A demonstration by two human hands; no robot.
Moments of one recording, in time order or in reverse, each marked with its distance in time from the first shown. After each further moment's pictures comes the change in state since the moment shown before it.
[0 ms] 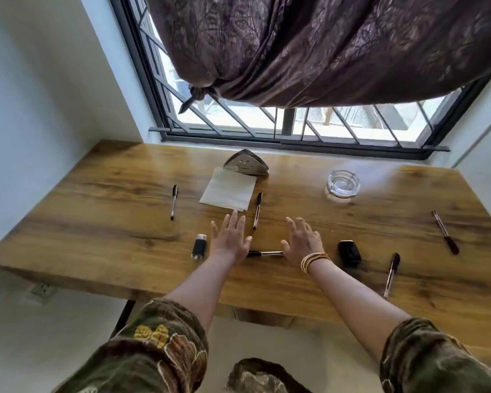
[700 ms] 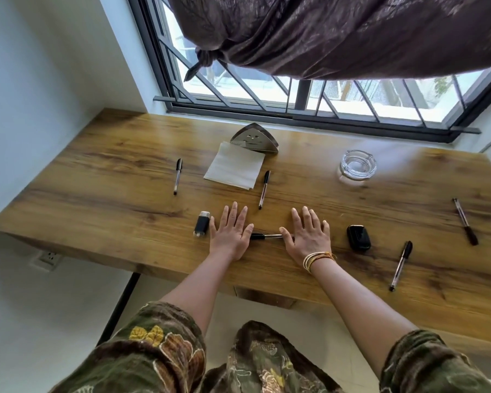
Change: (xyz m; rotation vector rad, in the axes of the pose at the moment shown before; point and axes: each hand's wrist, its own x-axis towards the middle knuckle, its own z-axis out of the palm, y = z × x) left_hand -0.019 -0.015 0.045 -0.128 -0.101 -0.104; right_hand -0.018 0.007 0.032 -0.057 -0.021 0.037
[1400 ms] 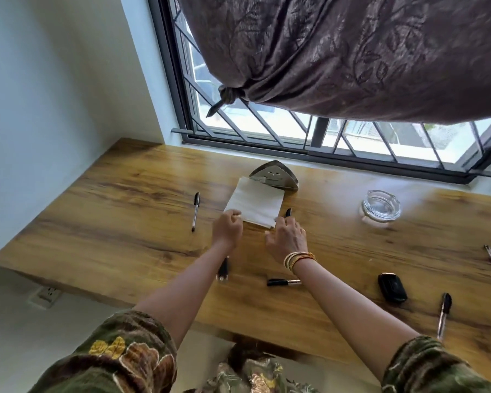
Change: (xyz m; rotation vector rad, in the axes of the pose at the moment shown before) left_hand 0.078 -0.043 -0.087 -0.697 0.369 -0.107; right_hand 0.085 -0.117 -0.038 0.235 0.140 -0.057
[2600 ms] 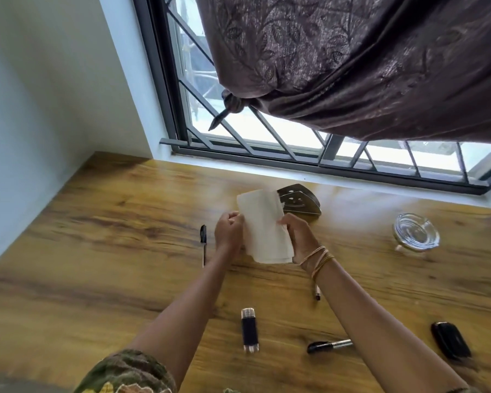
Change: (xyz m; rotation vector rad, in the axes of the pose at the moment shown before) left_hand 0.130 -0.023 -0.011 -0.372 -0.015 -0.164; right_hand 0.119 -0.051 0.001 1.495 -0.377 0.484
